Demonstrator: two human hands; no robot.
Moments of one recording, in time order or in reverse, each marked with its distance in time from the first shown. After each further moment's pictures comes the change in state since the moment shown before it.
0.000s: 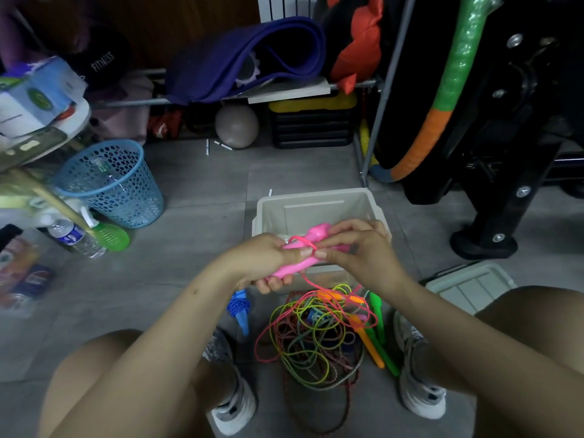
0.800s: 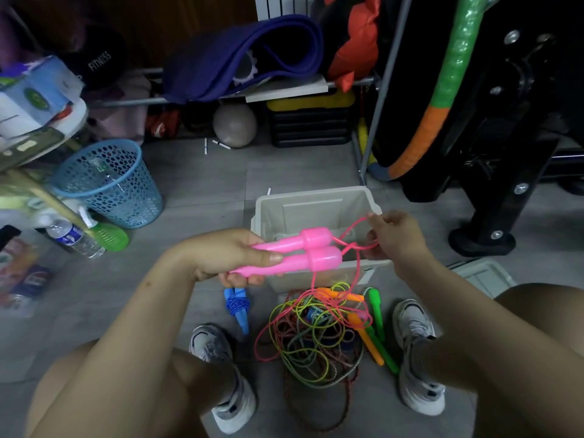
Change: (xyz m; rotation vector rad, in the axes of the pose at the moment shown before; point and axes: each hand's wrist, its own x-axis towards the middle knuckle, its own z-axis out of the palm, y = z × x) left_hand -0.015 -0.010 -0.044 0.084 -0.203 0.033; right_hand 0.029 0.034 -0.019 0.500 0.222 0.580
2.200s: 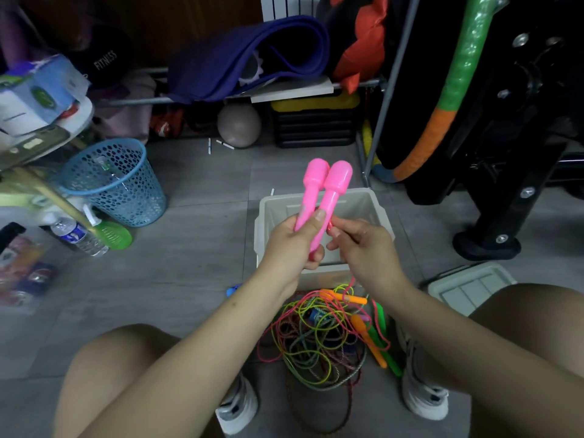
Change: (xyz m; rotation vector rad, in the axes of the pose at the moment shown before) left_hand 0.052 0.030 0.078 -0.752 0.555 0.429; right_hand -0.049 -0.007 0.037 -0.121 -0.126 -0.438
